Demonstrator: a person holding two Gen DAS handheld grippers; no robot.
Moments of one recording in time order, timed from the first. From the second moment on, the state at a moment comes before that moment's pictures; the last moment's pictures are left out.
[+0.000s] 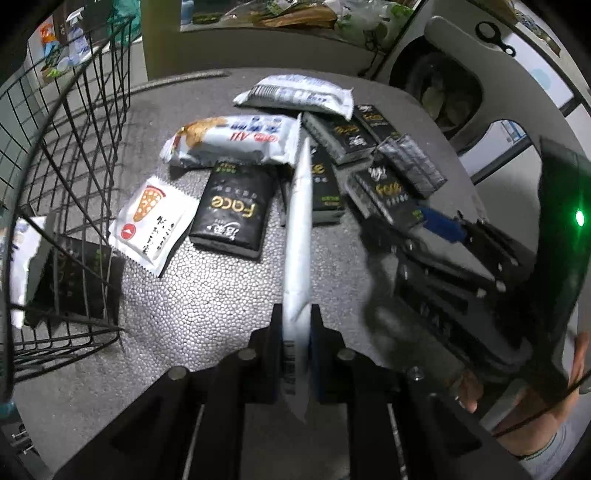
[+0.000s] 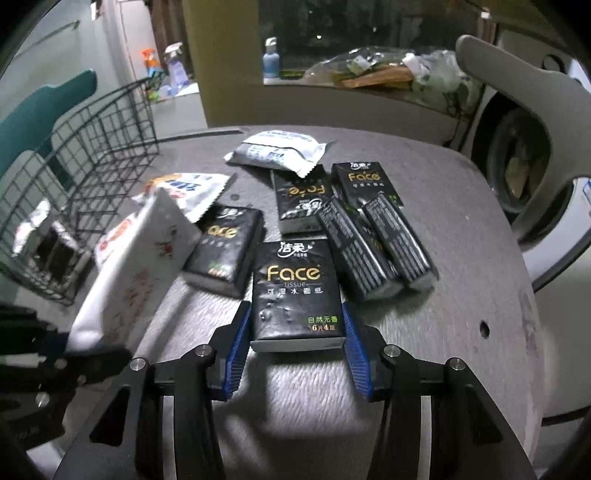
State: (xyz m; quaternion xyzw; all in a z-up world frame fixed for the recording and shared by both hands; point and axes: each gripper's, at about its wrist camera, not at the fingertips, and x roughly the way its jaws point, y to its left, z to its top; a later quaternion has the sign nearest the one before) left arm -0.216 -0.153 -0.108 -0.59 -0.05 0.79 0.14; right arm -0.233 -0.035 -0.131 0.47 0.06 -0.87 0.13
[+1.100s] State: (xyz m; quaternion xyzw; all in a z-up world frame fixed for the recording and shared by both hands) left arm -0.204 -0.191 0.012 -0.50 -0.11 0.84 0.16; right arm -0.181 -0.054 -0.018 0.40 0.01 -0.89 0.19
